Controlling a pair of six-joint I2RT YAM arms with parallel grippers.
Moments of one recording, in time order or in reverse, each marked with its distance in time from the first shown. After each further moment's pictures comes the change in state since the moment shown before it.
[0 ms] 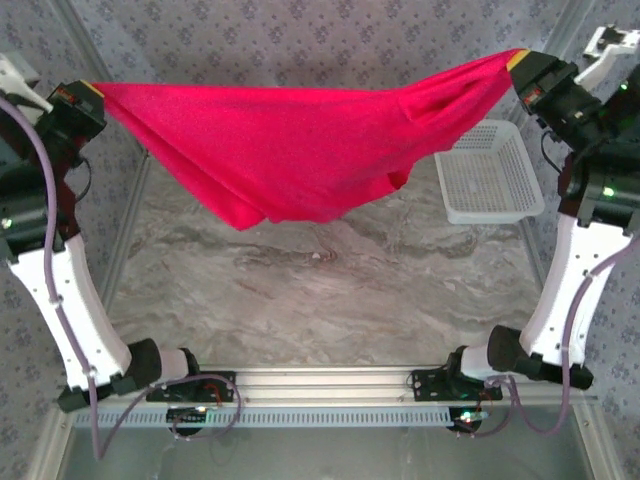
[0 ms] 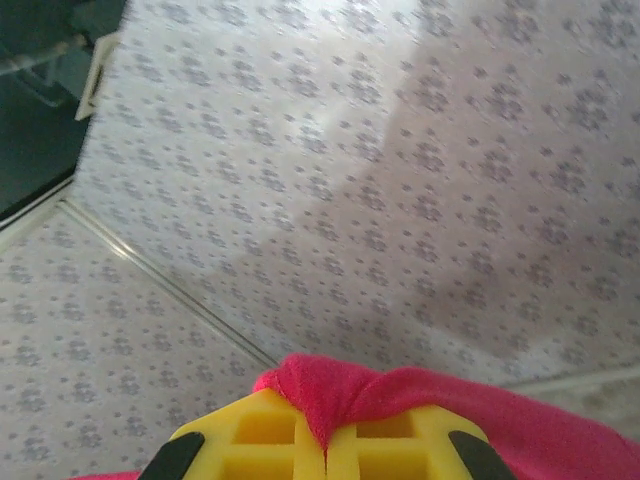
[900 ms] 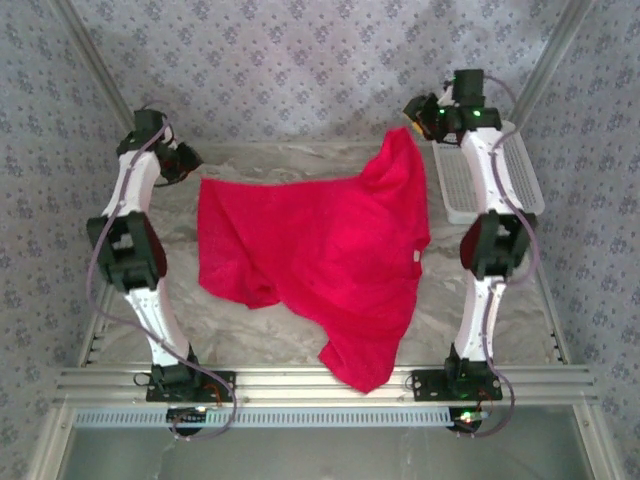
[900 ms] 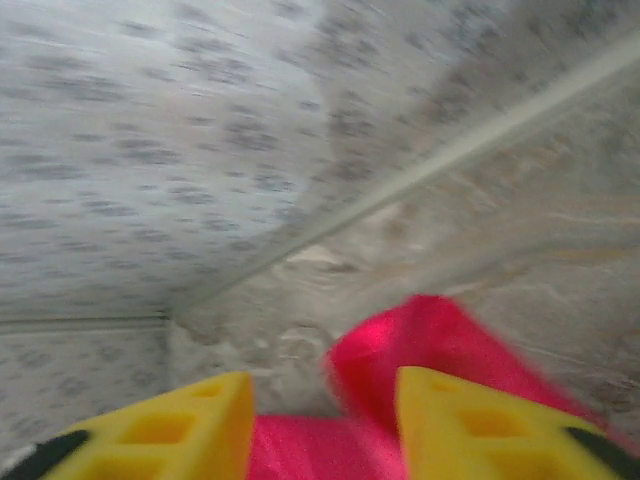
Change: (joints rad) left arm -0.161 0.811 -0.200 0.079 -0.023 0.096; right arm 0.295 0.850 0.166 -0.139 0.286 -0.135
